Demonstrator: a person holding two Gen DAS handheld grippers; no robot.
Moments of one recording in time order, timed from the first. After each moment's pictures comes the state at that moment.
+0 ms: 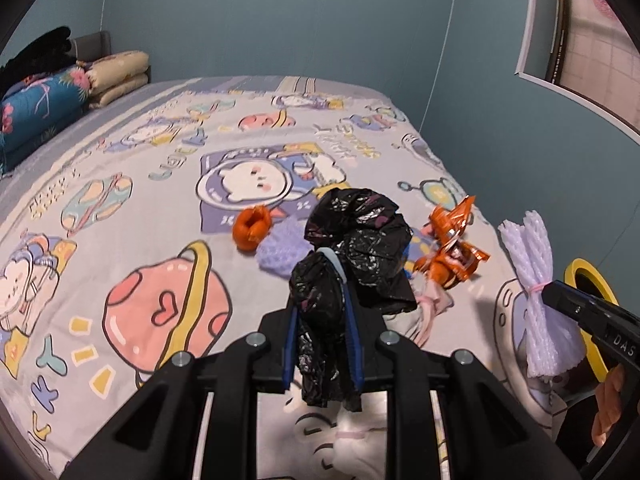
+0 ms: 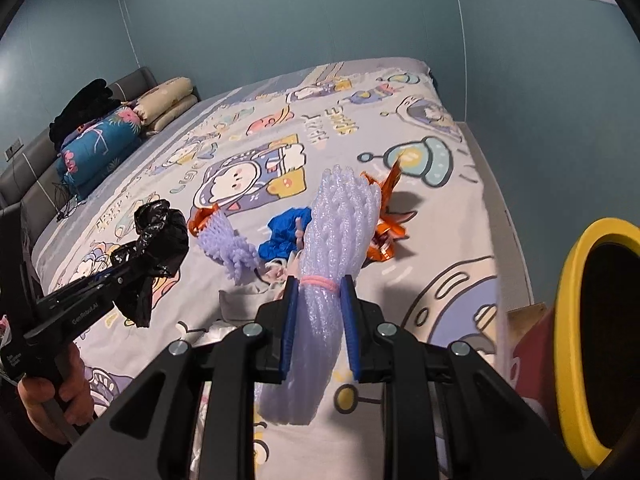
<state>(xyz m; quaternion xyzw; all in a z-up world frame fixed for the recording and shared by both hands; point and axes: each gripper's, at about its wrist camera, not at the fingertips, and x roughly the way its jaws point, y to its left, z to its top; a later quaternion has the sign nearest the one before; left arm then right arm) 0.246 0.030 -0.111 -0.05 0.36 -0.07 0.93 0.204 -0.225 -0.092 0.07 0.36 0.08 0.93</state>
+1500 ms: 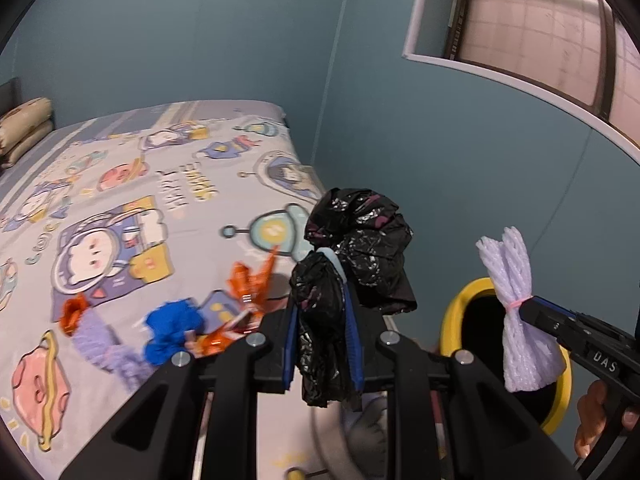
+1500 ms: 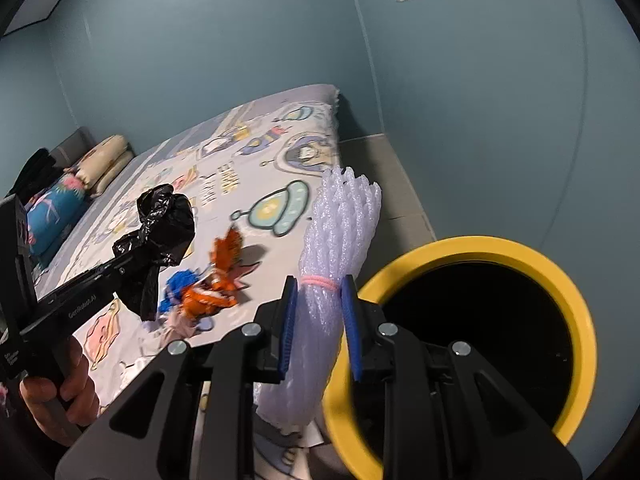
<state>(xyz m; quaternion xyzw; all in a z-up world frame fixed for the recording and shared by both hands) 0.284 -0.180 -0.059 -0.02 0.33 -0.23 0.92 0.173 -0.410 -0.049 0.14 0.33 -0.04 0.93</state>
